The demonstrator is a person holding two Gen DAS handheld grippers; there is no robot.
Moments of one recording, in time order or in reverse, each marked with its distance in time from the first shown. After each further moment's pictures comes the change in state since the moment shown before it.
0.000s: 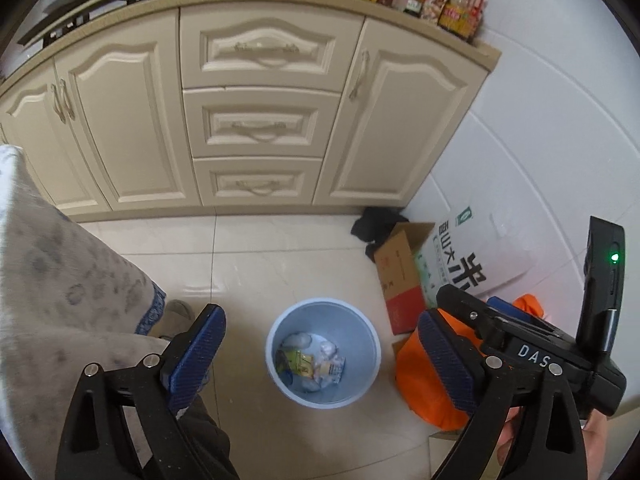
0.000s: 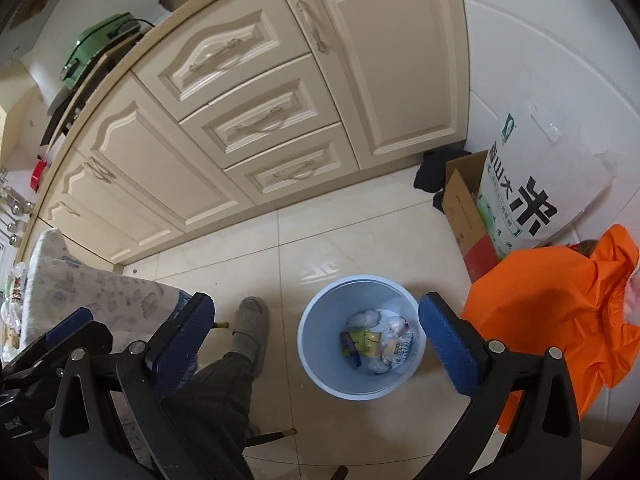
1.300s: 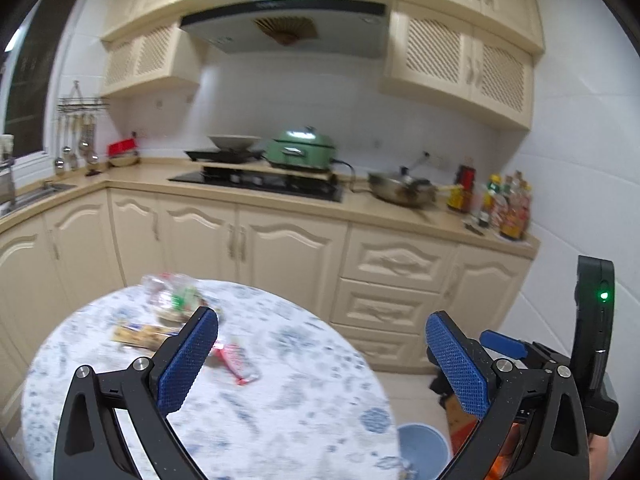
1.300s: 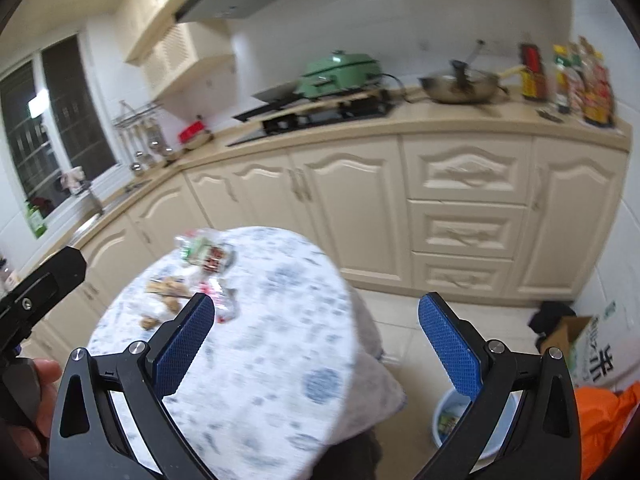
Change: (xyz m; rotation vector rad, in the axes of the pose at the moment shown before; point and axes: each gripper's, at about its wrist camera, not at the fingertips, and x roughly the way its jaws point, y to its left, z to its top) left arm -0.424 0.142 -0.231 -0.130 -0.644 0.252; right arm -0.165 0.317 -0.059 -0.488 -0.265 0.357
